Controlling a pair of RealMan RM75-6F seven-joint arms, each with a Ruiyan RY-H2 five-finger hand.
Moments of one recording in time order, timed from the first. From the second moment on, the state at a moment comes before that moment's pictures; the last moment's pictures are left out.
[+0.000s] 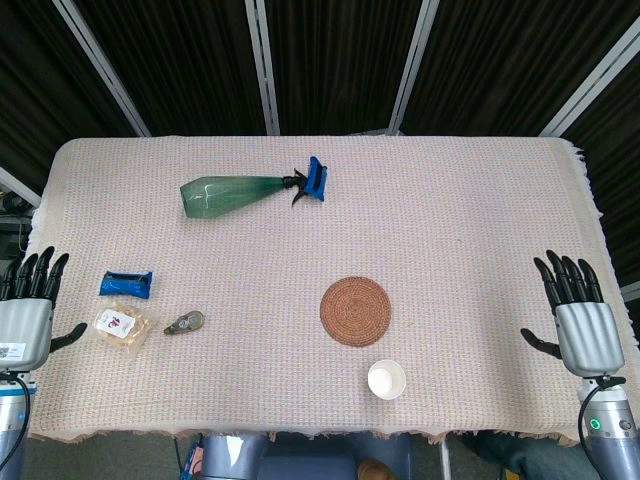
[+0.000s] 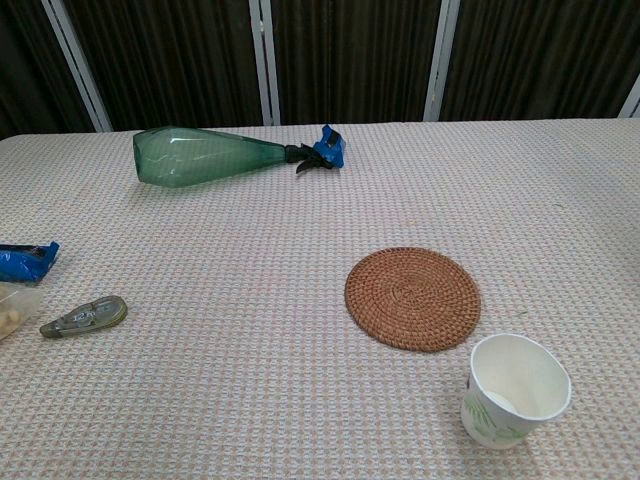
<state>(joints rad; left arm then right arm) -0.19 -1.22 -0.05 -1.66 1.38 1.57 0.36 0.17 -1.16 0.12 -1.59 -1.52 1.50 -0.13</state>
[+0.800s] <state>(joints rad) -0.18 -1.17 -0.07 -1.72 1.40 1.54 0.37 0.34 -1.07 -0.07 -1.75 -1.84 1.14 0.00</state>
